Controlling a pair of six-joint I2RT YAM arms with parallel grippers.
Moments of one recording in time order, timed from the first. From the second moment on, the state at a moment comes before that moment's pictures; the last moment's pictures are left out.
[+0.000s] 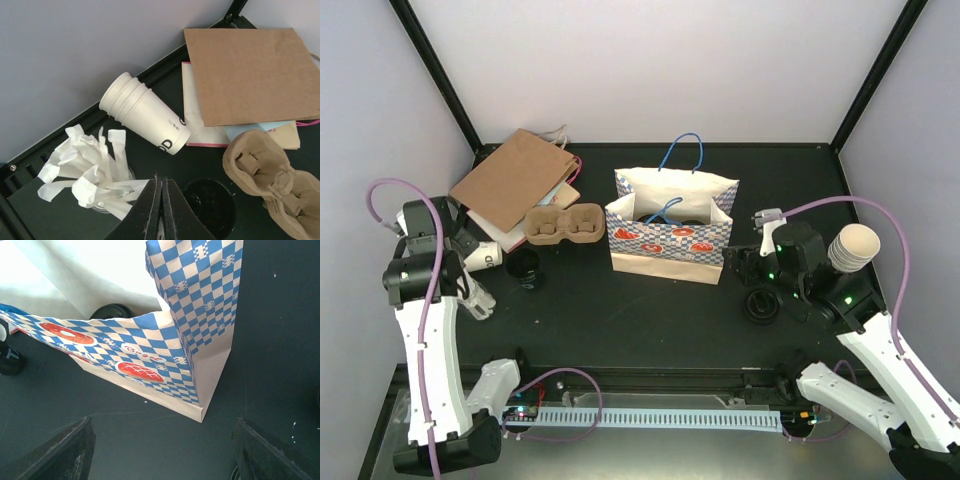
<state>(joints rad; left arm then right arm) 0.23 0.90 1.30 -1.18 -0.30 -0.58 0.61 0.78 1.02 -0.87 0.09 0.37</state>
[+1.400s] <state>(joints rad) 0.23 0.93 1.10 -1.05 -0.30 -0.50 0.61 0.80 1.00 -0.84 0.06 0.37</state>
